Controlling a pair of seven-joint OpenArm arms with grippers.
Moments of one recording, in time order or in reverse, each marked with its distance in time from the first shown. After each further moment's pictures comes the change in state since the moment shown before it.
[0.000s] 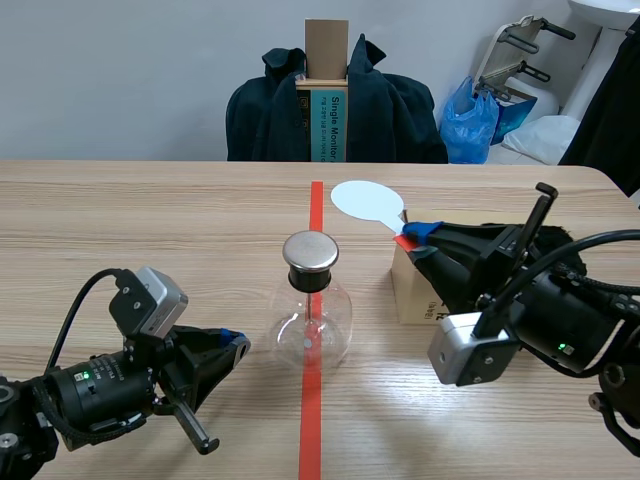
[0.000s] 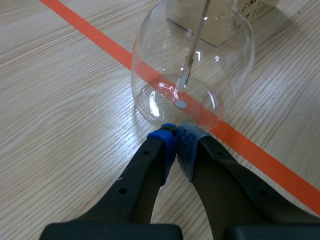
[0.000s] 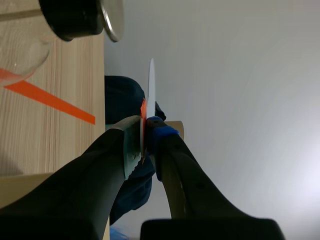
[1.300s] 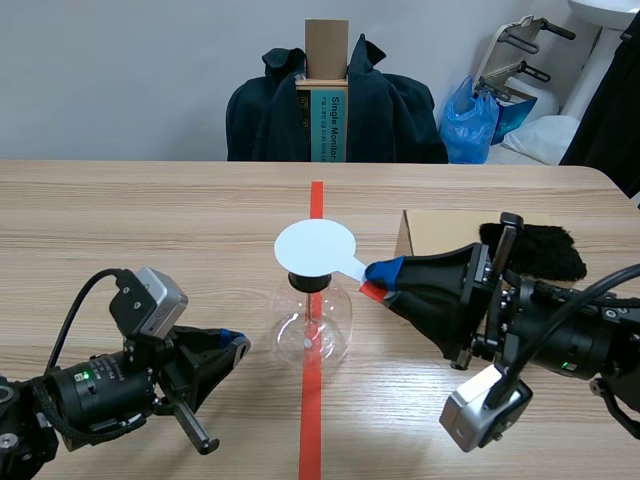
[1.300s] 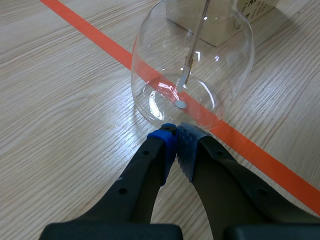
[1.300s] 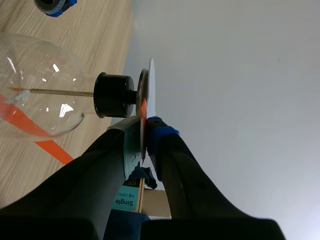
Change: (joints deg) left arm 0.0 0.0 0.0 0.0 0.0 0.0 0.0; right arm 1.6 0.0 0.0 0.3 -9.3 -3.6 15.2
